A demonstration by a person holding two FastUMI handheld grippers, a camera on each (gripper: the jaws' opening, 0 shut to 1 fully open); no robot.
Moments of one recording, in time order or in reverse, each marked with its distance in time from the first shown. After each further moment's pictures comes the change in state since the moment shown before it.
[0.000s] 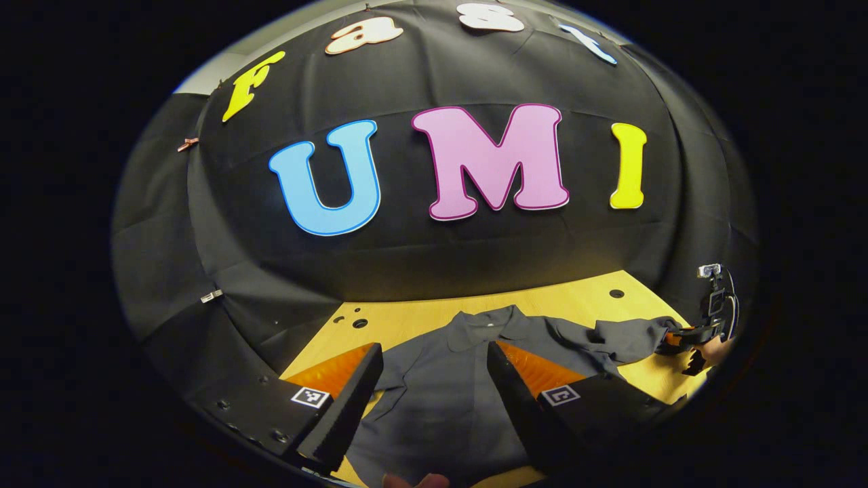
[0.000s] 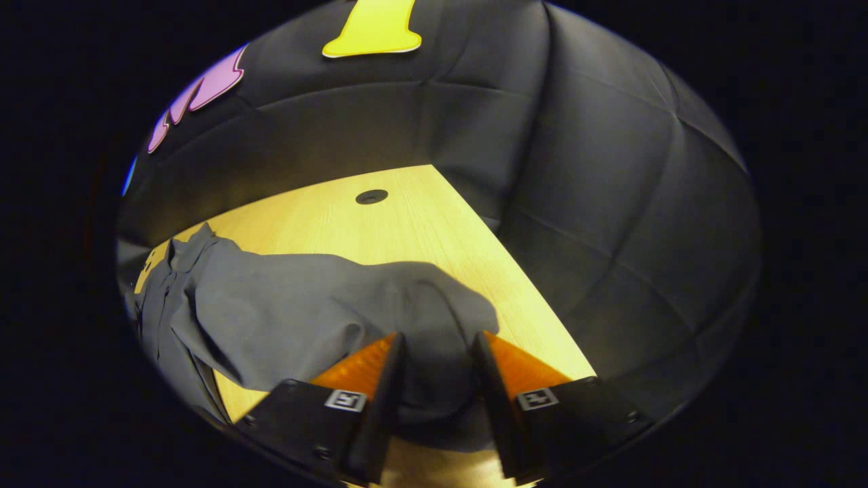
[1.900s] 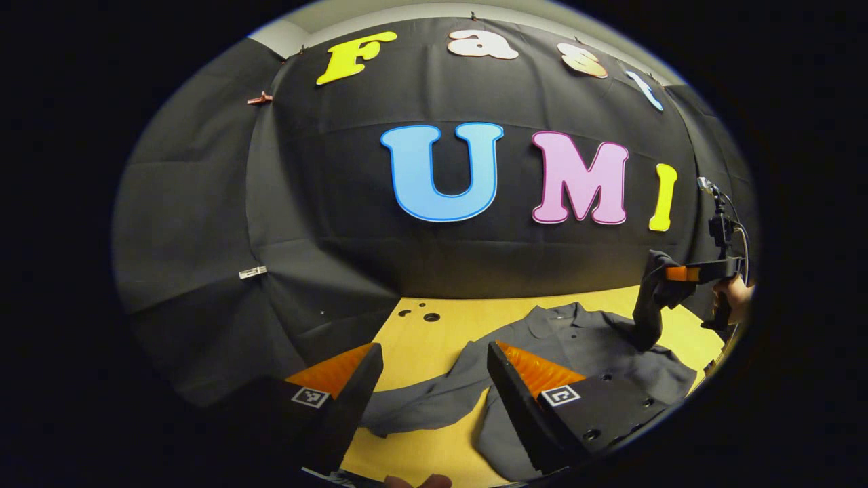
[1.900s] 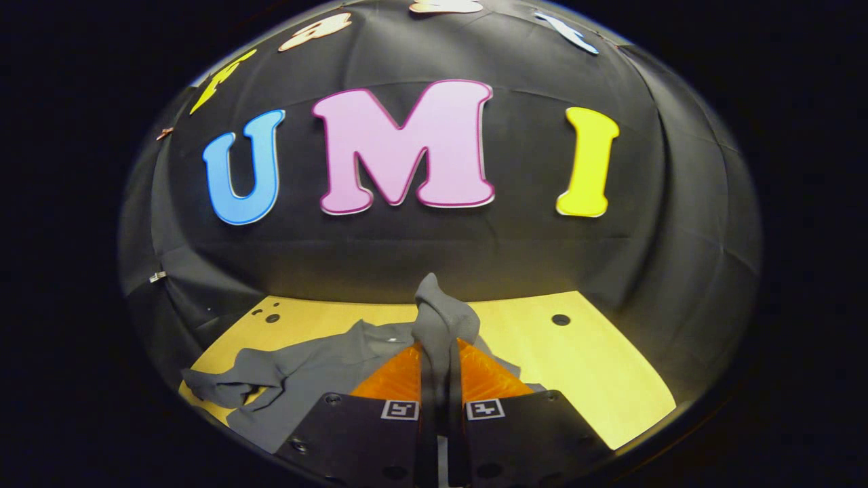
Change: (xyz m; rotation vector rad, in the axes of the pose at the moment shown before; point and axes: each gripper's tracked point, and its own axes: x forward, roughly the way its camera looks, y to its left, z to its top) left arm -0.028 0.282 -0.081 -0.116 -0.091 0.007; right arm -0.255 0.383 0.113 -0.129 -0.362 0.305
